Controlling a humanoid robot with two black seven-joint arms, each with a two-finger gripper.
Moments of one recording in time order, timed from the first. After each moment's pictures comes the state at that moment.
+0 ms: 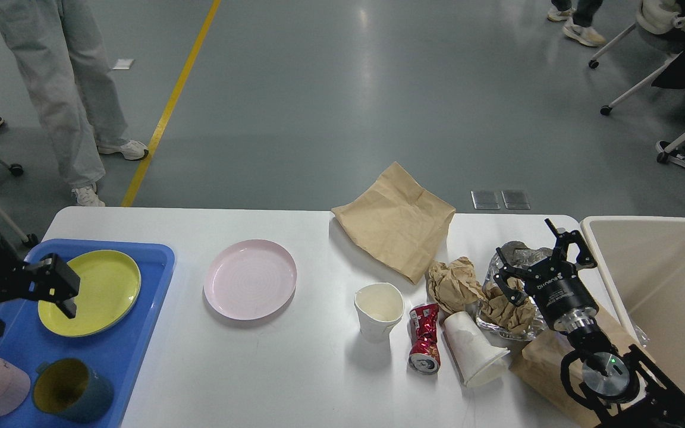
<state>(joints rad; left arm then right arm) -2.01 0.56 1.56 -1.29 0.13 -0.87 -0.08 0.24 -0.15 1.33 0.76 -0.33 0.51 0.16</state>
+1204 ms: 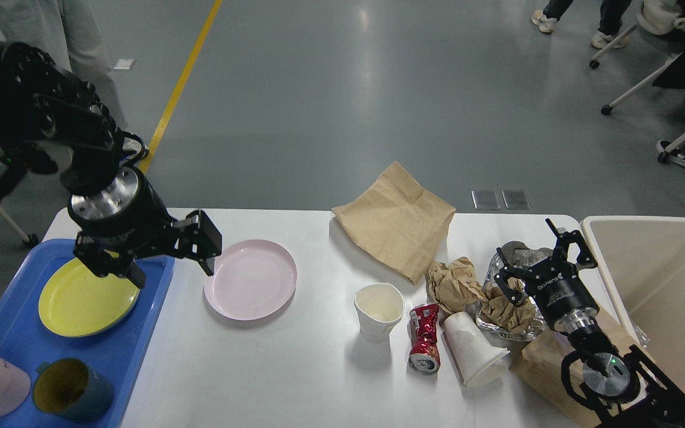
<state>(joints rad) -2.21 0.10 1.56 -1.50 -0.29 -0.70 -0.12 0.24 -0.15 1.33 0.76 -0.33 0.51 0.16</state>
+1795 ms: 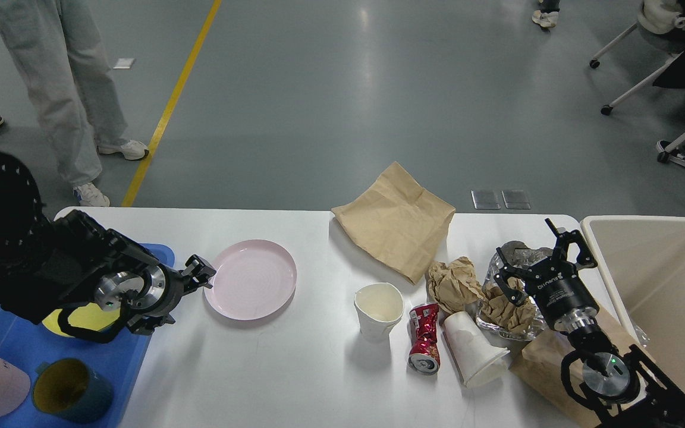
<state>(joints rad) -1.50 0.16 1.34 -1.14 -0.82 -0.09 0.01 0.24 -0.15 1.33 0.76 -0.33 0.51 0.16</state>
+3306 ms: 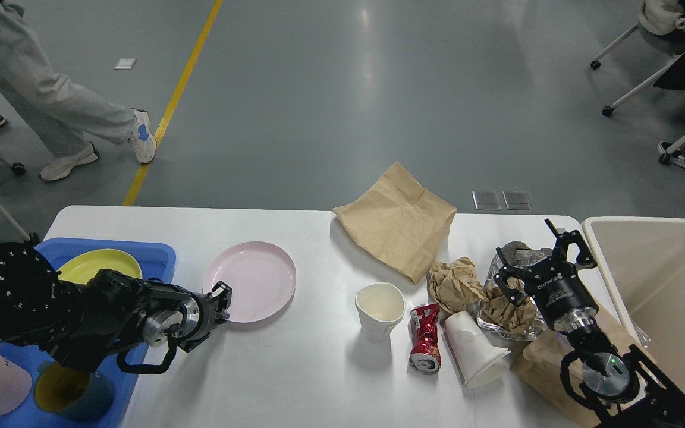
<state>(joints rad) -1.18 0.15 1.00 -0.86 -0.68 0.02 0.04 0.24 -0.15 1.33 0.76 -0.33 0.51 0.16</state>
